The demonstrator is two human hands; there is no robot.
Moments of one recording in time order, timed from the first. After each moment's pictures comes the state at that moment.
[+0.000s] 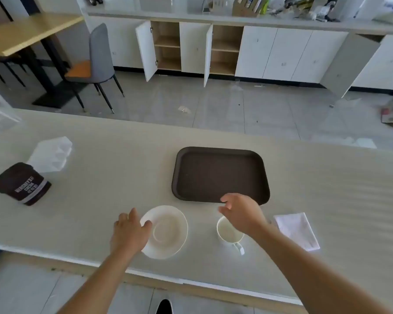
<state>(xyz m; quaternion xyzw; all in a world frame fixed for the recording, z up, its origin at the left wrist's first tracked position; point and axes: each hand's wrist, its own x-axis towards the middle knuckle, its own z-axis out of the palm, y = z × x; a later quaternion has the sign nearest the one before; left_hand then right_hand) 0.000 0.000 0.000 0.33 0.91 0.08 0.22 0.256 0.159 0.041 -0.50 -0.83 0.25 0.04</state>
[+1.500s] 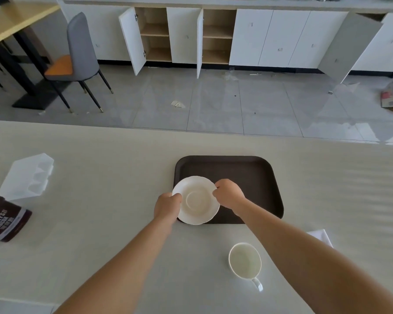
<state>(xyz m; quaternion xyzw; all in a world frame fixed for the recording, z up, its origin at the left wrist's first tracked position) 0.012 0.162 0.030 0.18 0.78 0.38 0.46 0.157 0.274 0.004 -0.61 -0.68 0.40 -0.01</state>
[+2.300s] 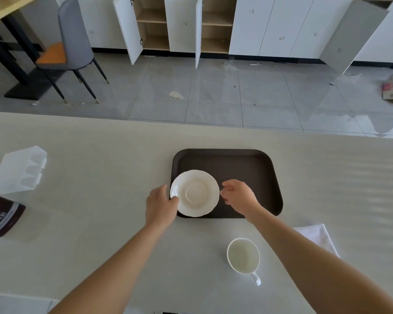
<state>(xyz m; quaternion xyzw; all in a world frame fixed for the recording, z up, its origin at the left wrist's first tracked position) 0.000 0.153 -0.011 0.34 0.84 0.27 0.32 0.200 0.264 -0.017 -0.61 -0.64 0.45 0.09</state>
